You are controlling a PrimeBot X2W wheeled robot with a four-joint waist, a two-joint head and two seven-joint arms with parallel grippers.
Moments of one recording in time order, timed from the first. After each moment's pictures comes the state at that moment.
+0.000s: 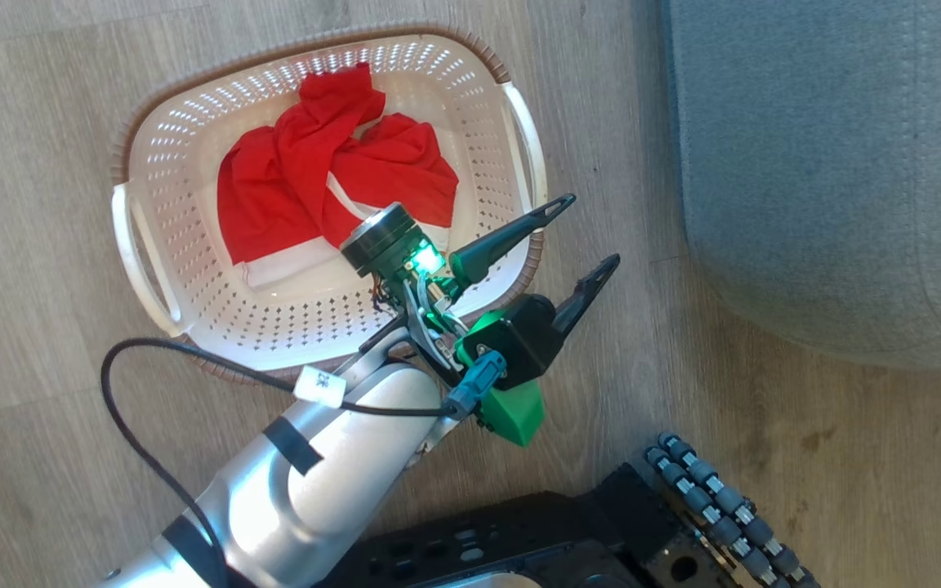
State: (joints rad) left arm -0.67 0.08 -0.85 0.34 -0.01 0.01 -0.26; right arm -1.24 -0.68 0.20 1.14 0.62 0.13 -0.17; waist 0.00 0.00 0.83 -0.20
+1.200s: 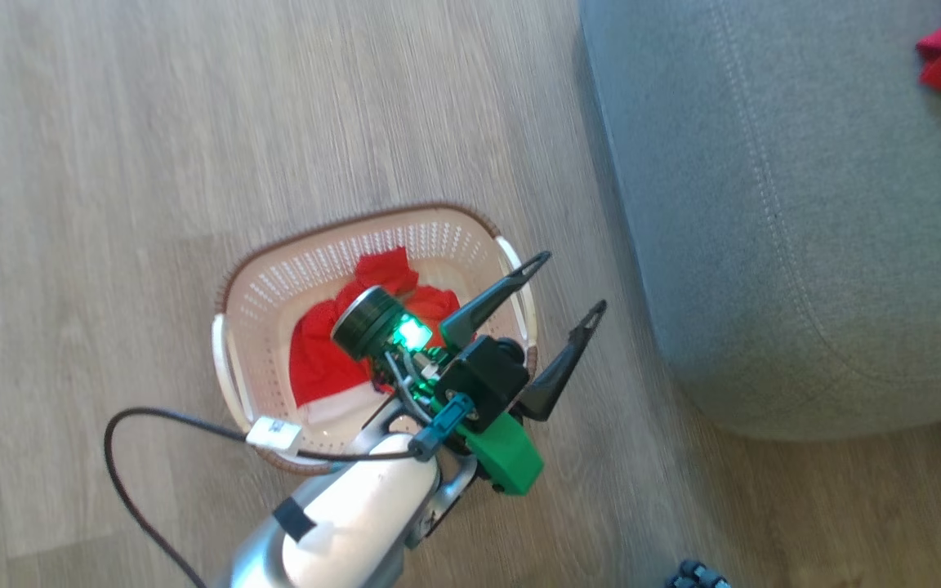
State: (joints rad) left arm -0.50 0.06 -0.81 0.27 -0.16 0.08 -0.26; right arm -0.97 -0.72 0.49 0.98 0.77 0.13 -0.25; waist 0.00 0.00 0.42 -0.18
